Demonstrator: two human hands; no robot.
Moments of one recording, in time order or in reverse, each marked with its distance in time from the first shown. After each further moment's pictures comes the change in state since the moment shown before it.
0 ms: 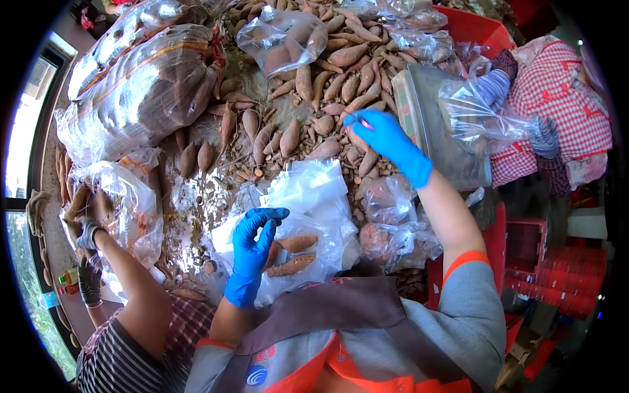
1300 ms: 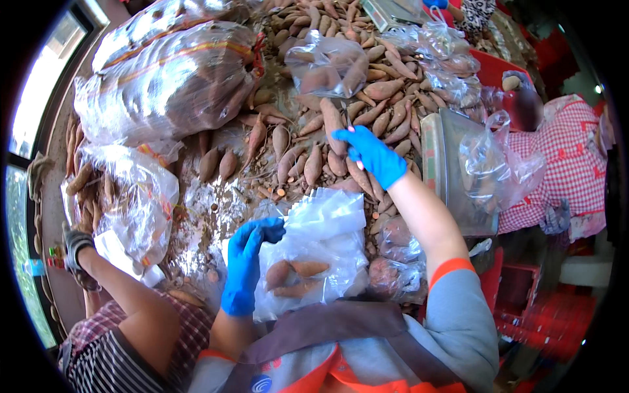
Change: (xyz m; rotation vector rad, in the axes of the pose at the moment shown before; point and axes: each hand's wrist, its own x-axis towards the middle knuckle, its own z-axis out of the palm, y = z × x) left_hand 0.004 -0.006 -0.036 -0.448 0.159 -0.216; right_hand 0.095 -0.010 0.065 0.618 -0.274 0.486
